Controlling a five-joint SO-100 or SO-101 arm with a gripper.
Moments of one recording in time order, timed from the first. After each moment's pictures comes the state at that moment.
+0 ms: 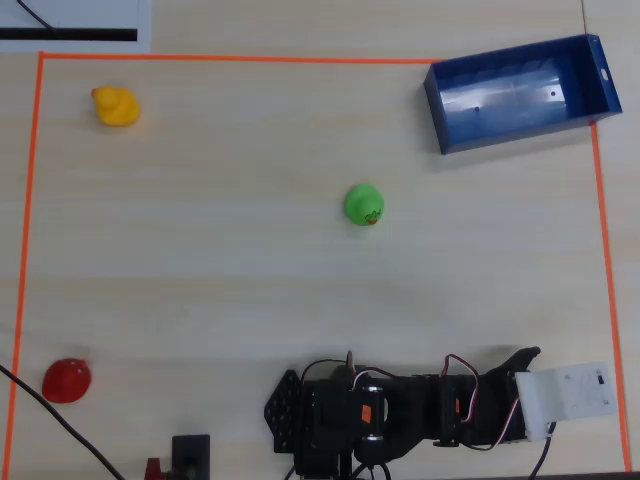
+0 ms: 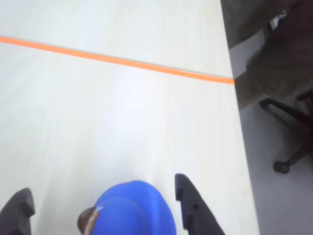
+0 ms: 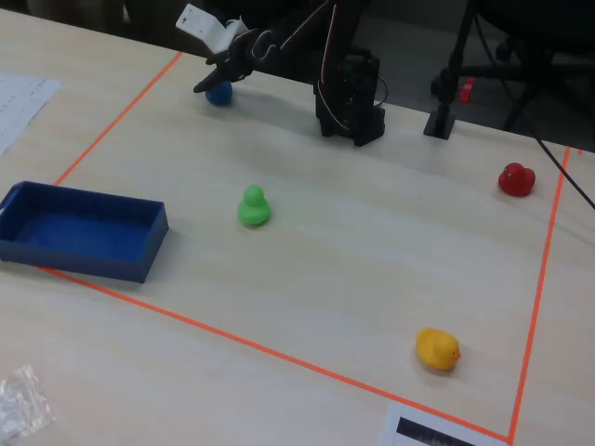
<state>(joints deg) 96.7 107.6 157.0 -24.1 -100.6</state>
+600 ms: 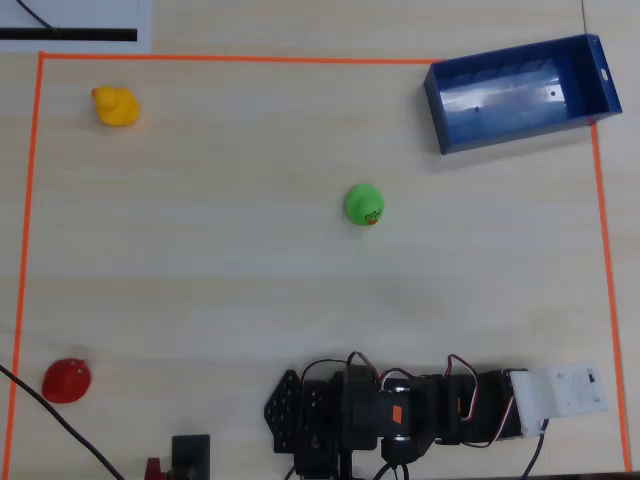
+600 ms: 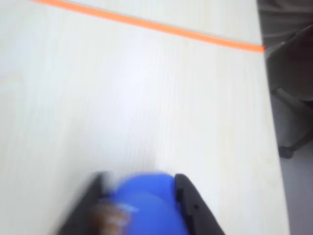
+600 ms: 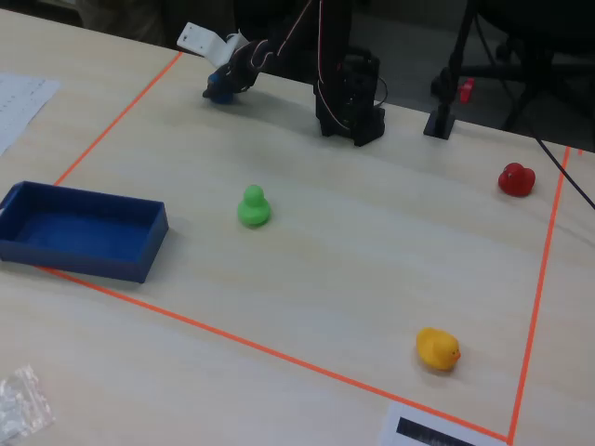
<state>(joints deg) 96.8 97.9 154.6 -25.8 -100.7</state>
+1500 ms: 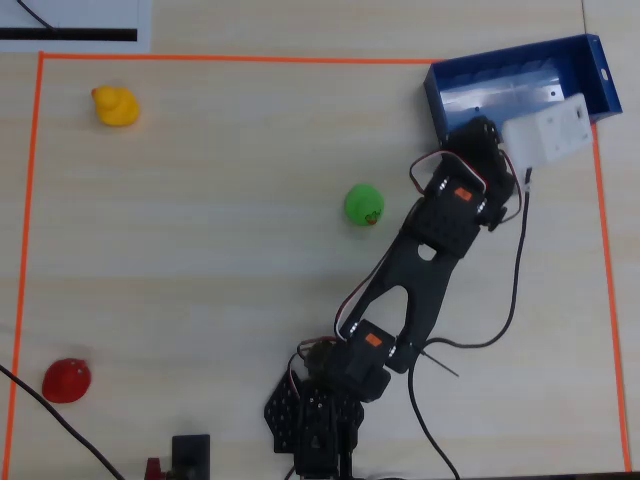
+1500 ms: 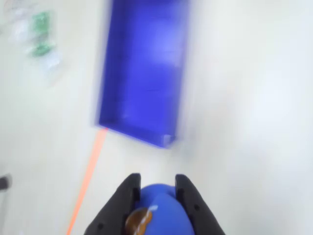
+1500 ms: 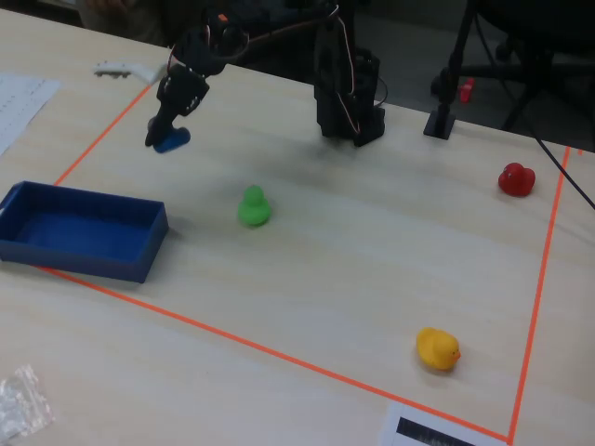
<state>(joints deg) 36.7 89.9 80.8 46.7 -46.9</state>
